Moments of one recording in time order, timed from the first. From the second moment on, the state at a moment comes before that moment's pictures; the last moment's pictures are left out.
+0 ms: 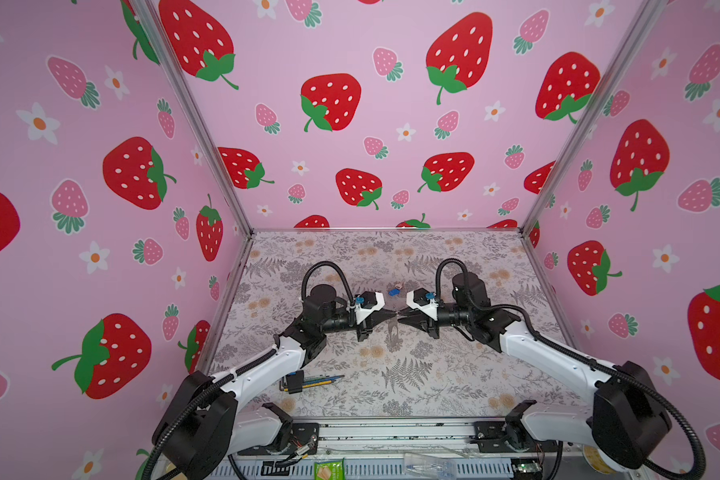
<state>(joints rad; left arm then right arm) -0.54 1.24 0.62 0.43 0.82 0.31 0.68 1.28 0.79 0.01 -0.79 -0.48</state>
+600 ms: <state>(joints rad) -0.54 1.25 0.62 0.40 0.85 0.31 0.68 1.27 0.79 0.03 -0.80 -0.47</state>
